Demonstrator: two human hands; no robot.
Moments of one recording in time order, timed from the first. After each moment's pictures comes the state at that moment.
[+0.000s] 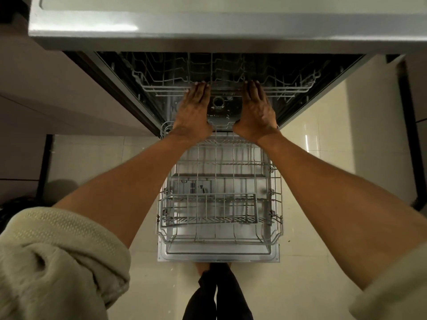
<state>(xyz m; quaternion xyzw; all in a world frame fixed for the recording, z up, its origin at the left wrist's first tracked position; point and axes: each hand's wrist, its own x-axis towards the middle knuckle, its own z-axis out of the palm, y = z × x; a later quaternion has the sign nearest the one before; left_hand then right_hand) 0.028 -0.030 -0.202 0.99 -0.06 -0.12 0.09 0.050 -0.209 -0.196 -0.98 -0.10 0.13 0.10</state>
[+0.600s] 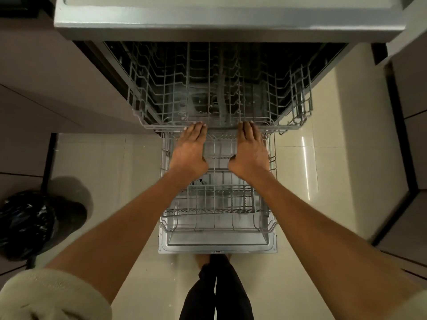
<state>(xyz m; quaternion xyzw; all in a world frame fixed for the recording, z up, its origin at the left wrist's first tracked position) -0.105 -0.038 -0.205 0.98 -0.05 -0.11 0.15 -0.086 -0.215 -0.188 -0.98 -0.08 0.16 0.08</state>
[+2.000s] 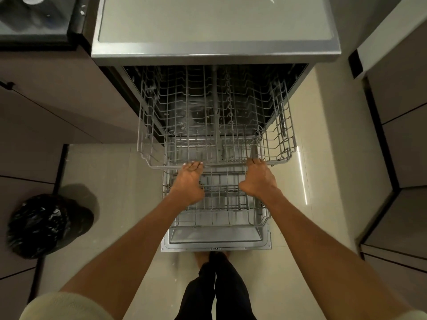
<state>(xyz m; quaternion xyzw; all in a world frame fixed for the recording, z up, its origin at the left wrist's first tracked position) -0.197 -0.052 -0.159 0.95 -0.03 -0.26 0.16 -0.161 -0.269 -0.148 -0.96 -0.02 0.28 0.10</state>
